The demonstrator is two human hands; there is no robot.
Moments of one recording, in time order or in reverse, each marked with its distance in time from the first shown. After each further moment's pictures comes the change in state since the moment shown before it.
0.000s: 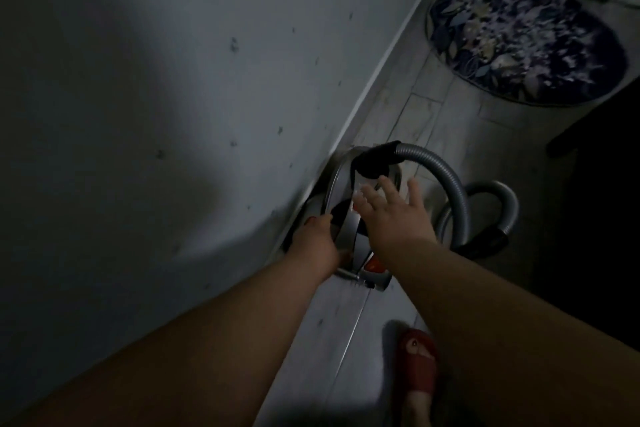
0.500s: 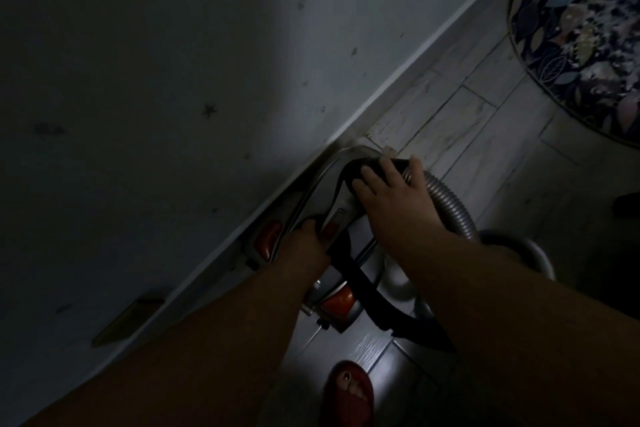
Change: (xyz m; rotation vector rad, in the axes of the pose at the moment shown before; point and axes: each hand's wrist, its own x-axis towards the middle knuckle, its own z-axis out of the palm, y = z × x) left_hand 0.168 -0.011 0.094 -0.076 0.030 -0.377; right_hand 0.173 0.099 0.050 -0.210 0.031 -0.319
